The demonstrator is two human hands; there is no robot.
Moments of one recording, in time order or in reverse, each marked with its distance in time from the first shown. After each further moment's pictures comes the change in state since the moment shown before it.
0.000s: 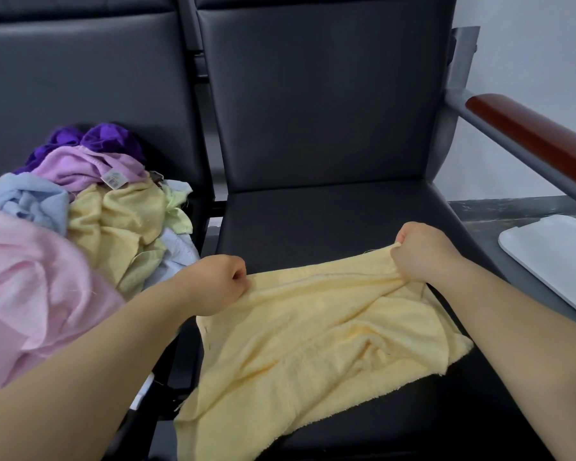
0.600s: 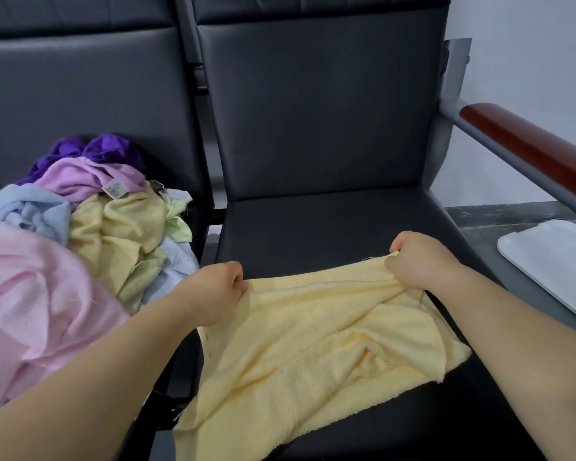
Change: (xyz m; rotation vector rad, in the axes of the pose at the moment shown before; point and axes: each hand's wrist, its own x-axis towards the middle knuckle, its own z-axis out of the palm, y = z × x) left_hand 0.004 -0.003 0.010 0.011 0.094 -0.023; right_hand -0.002 0.004 -0.005 -0.005 -0.068 -0.034
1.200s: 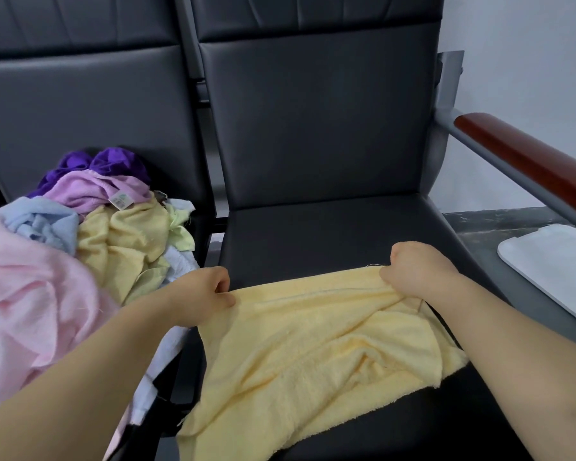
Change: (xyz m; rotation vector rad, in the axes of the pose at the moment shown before) left_hand -0.001 -0.023 -0.020 -0.047 -0.103 -0.030; right_hand -0.009 -0.006 -0.003 -0.133 -0.026 -0.023
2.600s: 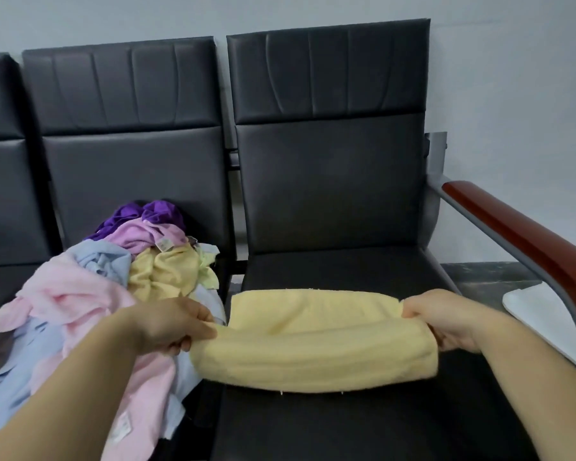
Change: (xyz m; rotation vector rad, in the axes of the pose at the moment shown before) left_hand -0.067 -0.029 -0.066 -0.641 -0.221 -0.178; right_hand -0.053 0.021 -0.057 0.738 -0.407 0.188
